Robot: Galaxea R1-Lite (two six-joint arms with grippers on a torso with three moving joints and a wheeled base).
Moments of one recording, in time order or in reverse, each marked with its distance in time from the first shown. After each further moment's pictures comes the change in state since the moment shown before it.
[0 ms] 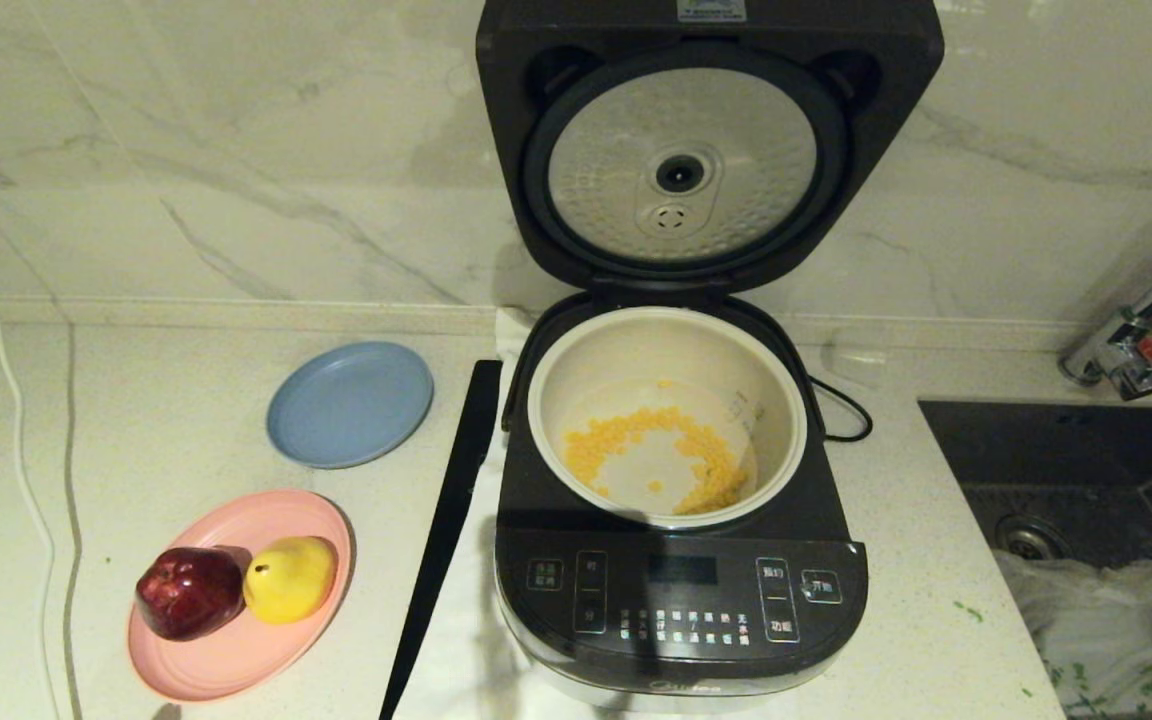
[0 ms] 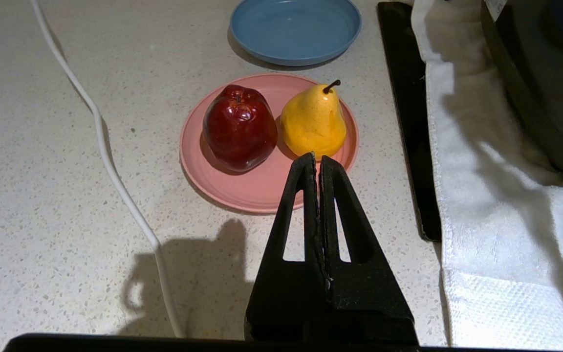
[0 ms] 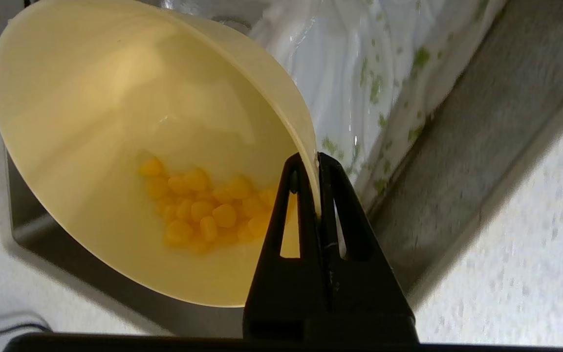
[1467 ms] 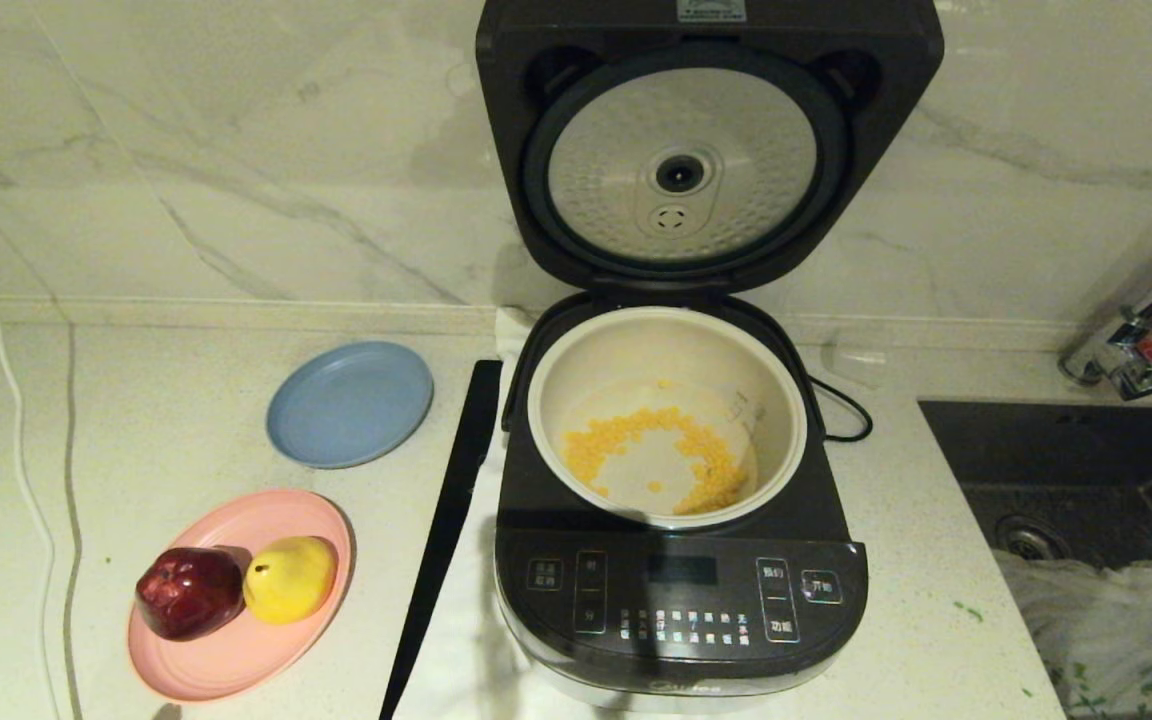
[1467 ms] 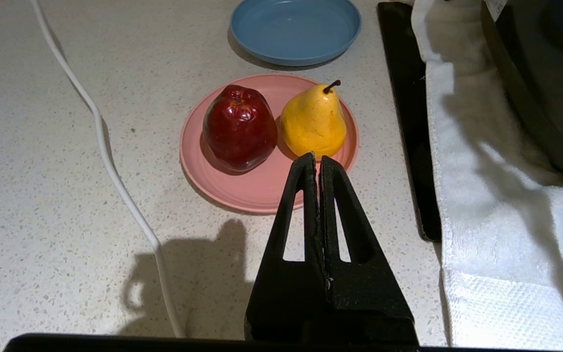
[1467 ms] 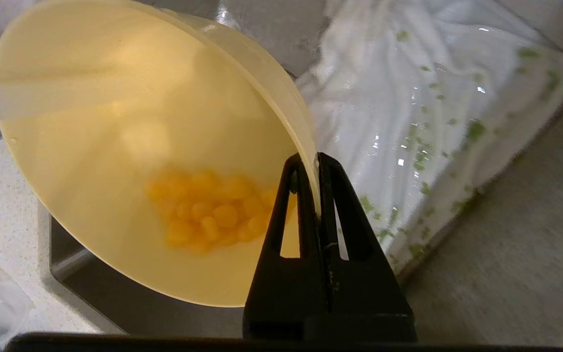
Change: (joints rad) left arm 0.000 0.000 0.000 0.000 0.000 0.000; right arm 0.043 0.234 -0.338 0.041 0.080 0.039
